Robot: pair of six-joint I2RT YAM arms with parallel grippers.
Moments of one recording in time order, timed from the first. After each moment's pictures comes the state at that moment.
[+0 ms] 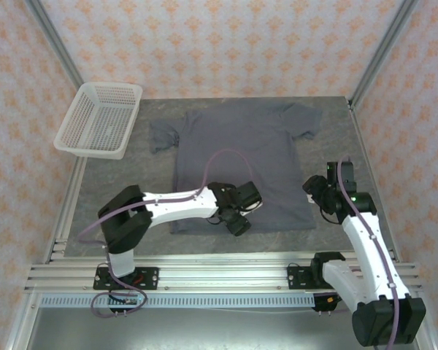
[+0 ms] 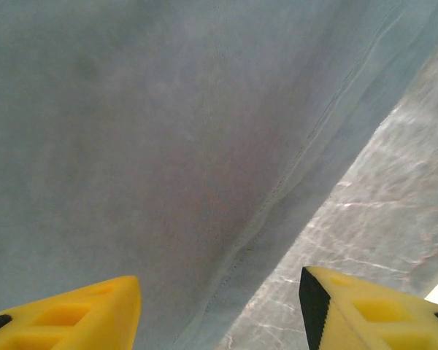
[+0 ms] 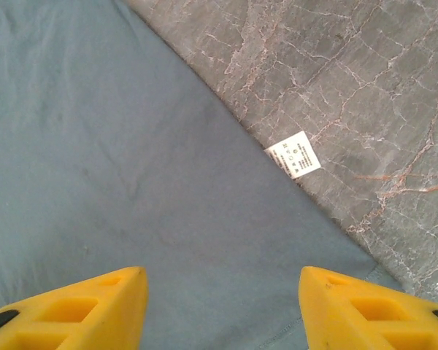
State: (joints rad) left arm -1.03 1.84 1.28 -0.75 -0.04 -0.12; right arm 0.03 0.84 0.76 -0.86 -0.03 0.79
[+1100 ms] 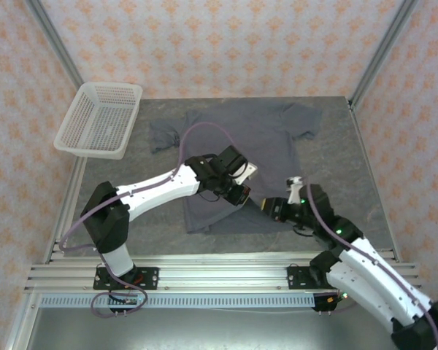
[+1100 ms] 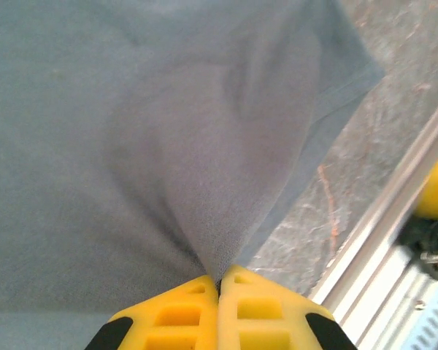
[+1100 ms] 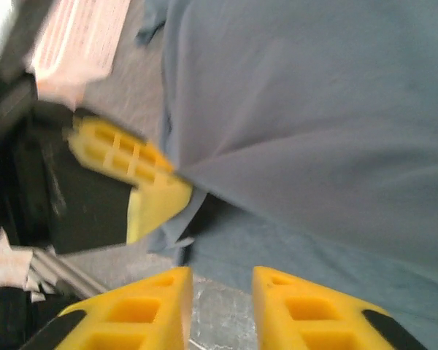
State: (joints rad) left arm -0.83 1.72 1.39 -0.71 0.28 -0.28; right arm 0.62 0.63 0.46 -0.42 -0.24 0.74
